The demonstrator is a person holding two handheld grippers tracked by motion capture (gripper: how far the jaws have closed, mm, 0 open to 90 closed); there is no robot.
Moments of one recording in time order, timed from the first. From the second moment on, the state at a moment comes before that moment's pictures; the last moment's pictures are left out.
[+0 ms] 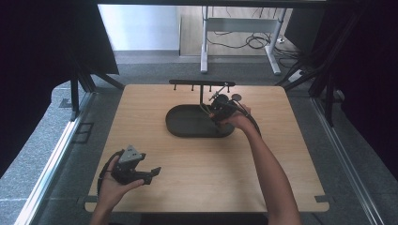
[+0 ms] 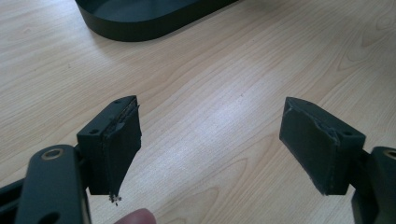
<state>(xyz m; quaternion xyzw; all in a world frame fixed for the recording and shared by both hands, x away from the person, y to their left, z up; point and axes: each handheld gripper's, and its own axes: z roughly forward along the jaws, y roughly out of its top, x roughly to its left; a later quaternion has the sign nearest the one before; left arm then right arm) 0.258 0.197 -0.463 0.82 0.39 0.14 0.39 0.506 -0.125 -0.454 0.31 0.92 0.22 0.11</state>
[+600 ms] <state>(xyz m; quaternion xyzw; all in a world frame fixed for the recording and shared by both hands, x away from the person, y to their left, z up) 0.258 0.196 -0.463 0.82 0.39 0.14 0.39 0.500 -0.132 -0.453 0.33 0.91 0.23 0.09</state>
